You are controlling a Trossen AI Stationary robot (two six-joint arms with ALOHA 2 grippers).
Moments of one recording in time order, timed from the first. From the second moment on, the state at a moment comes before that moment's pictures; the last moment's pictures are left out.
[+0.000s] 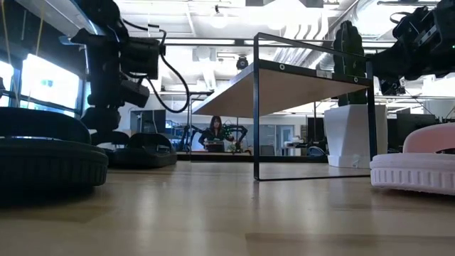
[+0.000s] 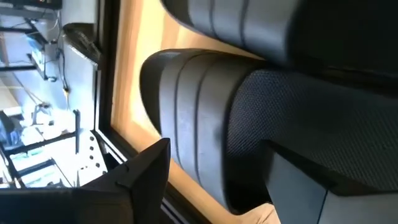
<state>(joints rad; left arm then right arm) 0.39 1.44 0.76 -0.89 -0.67 -0.08 -0.10 0.01 0.07 -0.10 0.06 0.17</state>
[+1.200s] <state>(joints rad) 0.58 1.44 0.76 -0.81 -0.64 -0.06 -0.10 0.01 0.07 -0.10 0.11 0.17</state>
